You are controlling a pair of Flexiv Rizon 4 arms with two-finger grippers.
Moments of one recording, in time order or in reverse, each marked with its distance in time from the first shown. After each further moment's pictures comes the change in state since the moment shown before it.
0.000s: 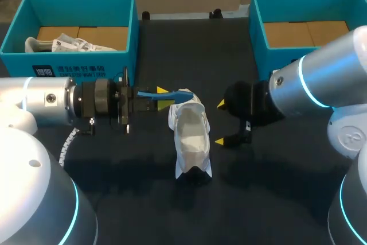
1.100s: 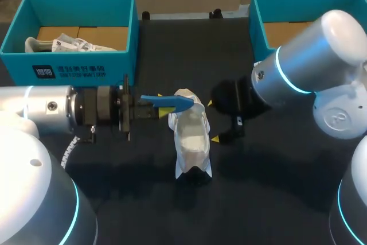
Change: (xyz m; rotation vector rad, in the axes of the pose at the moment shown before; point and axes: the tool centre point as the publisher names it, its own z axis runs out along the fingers) left arm 0.015 0.006 0.001 -0.022 -0.014 -0.057; right arm -0.015 0.005 0.021 0.070 0.061 -0.156
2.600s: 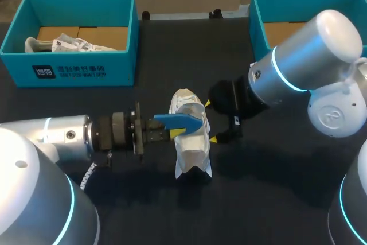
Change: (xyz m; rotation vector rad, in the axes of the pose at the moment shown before) left arm 0.041 0.046 0.022 0.019 -0.056 -0.091; right arm -0.001 -0.001 0.013 -0.020 0.028 -0.002
